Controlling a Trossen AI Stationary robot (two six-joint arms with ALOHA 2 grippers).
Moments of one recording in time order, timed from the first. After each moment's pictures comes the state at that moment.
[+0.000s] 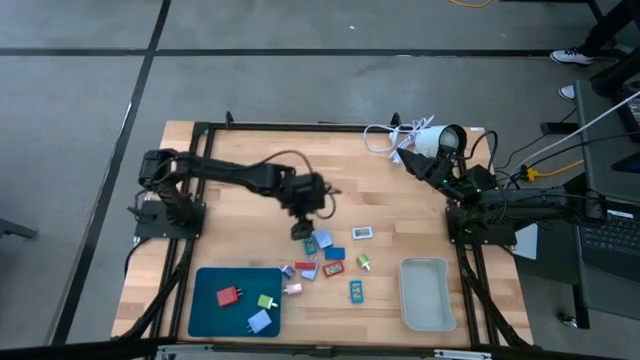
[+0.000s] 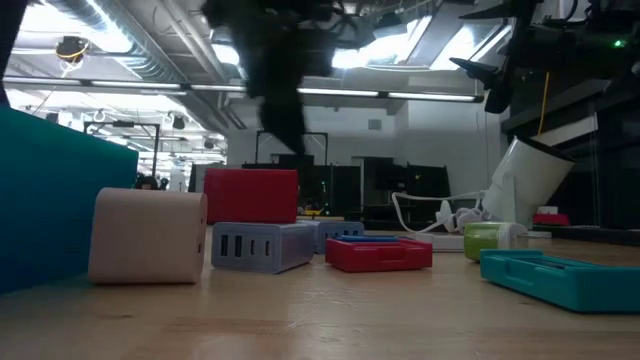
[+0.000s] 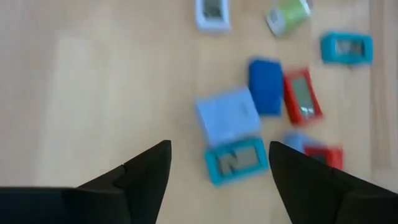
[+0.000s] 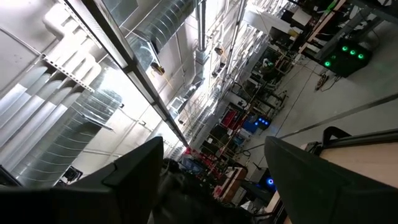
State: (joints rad) left arm 0.07 1.74 1.32 -0.65 0.18 -0.12; right arm -0.20 0.73 0.15 0.96 0.24 0.99
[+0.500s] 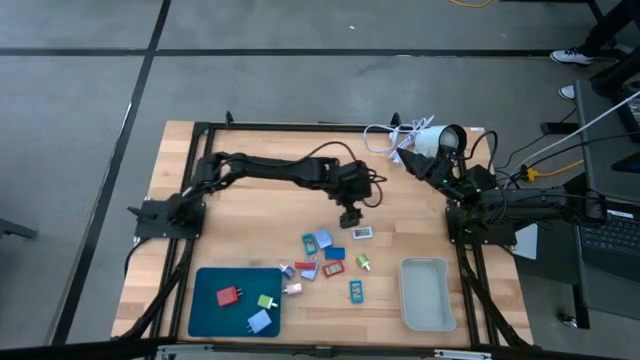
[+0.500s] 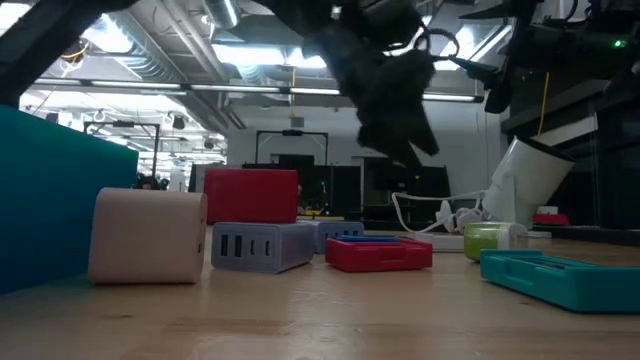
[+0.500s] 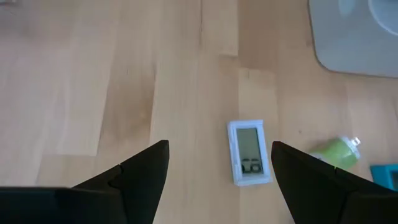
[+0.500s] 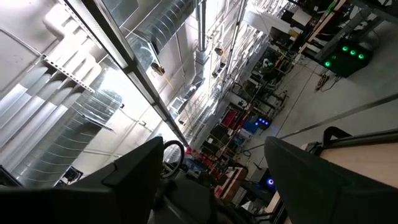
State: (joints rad) left arm 0.11 2.18 1.84 -0.58 0.16 -0.04; right arm -0.20 0.73 0.15 0.96 0.24 0.99
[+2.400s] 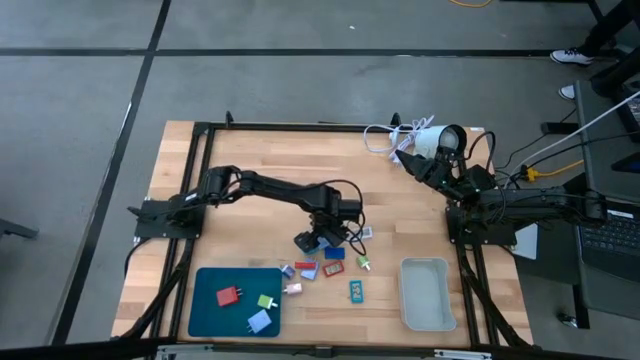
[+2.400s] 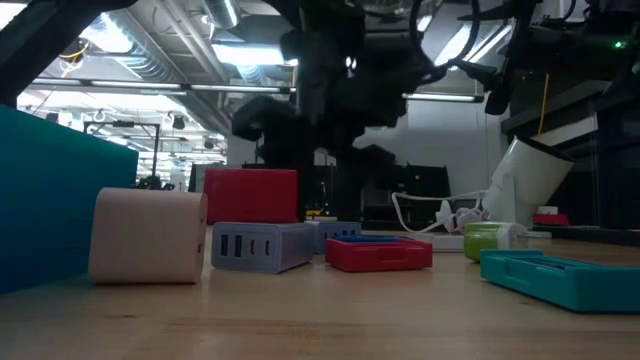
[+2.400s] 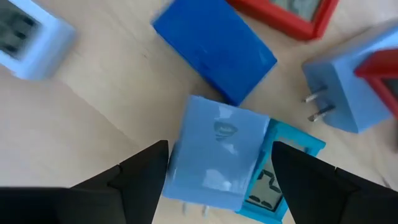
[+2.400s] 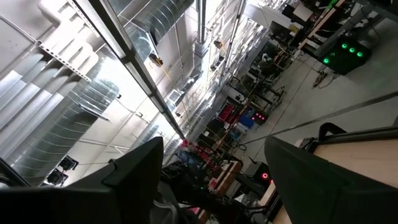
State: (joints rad) left arm -0.02 2.25 1.81 -1.03 0.20 0.75; right arm -0.20 0.73 0.15 0.94 0.22 0.96
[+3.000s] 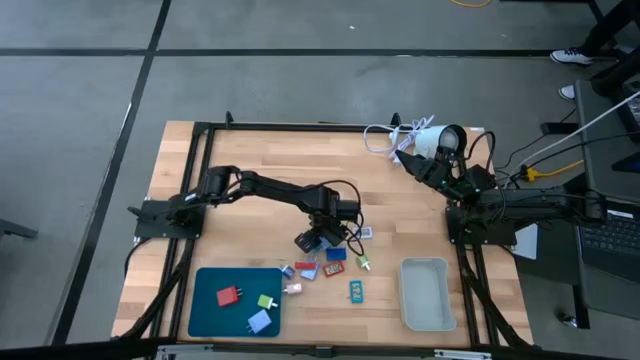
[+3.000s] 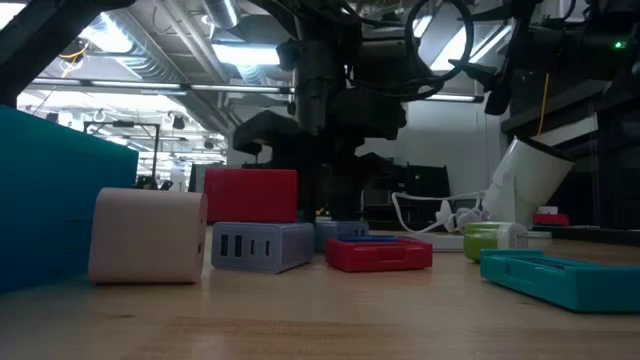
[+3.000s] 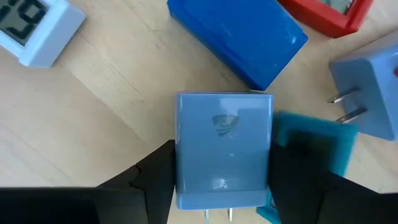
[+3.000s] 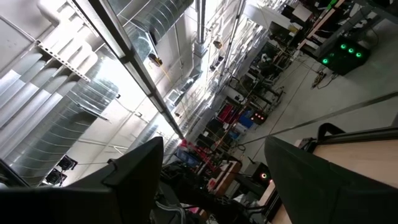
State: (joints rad) left arm -0.02 2.25 1.76 -0.96 0.17 0.71; right arm -0.20 0.73 0.15 0.94 0.22 0.95
